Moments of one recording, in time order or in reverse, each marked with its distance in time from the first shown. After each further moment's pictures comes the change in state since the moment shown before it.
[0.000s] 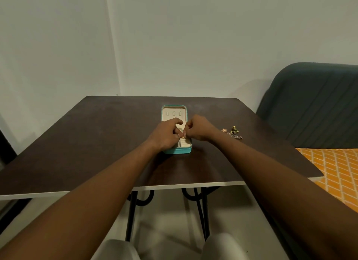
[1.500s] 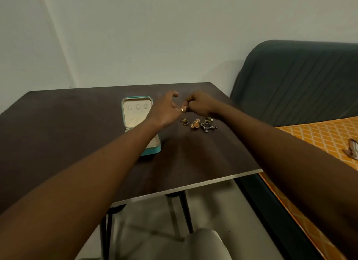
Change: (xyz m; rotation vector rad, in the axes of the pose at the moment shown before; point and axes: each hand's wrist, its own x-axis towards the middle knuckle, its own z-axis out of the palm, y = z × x) left_hand 0.091 0.061 0.052 -0.122 0.025 0.073; right_hand 0.017 0.084 -0.078 0.052 0.047 0.038
